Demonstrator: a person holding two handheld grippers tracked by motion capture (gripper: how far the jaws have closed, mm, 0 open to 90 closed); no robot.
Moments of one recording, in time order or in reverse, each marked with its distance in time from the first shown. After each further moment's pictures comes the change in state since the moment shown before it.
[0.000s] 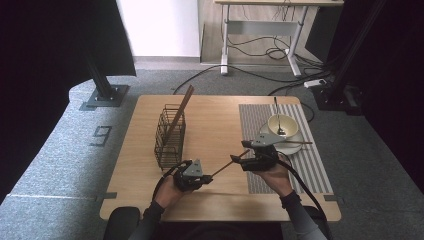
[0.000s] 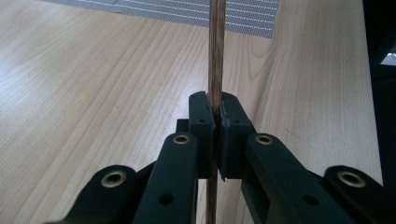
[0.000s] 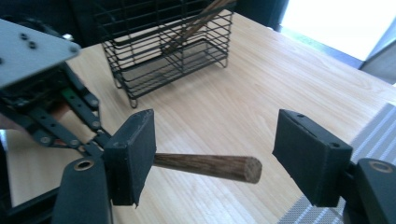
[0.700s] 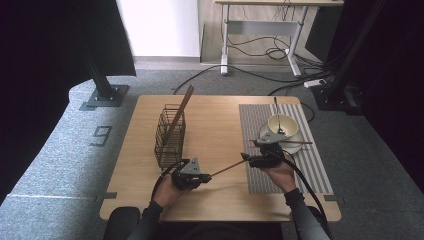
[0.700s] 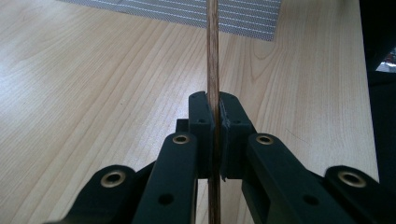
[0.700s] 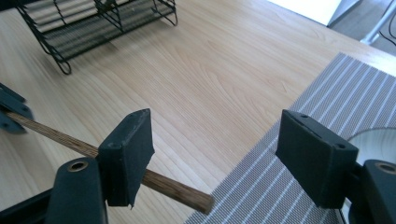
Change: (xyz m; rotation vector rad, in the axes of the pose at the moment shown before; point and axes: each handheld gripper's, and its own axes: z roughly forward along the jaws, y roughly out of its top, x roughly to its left) left arm 0.006 -0.003 -0.004 -0.013 -0.012 -0.025; right arm -0.037 -0.032 0.011 0.105 -0.129 0.044
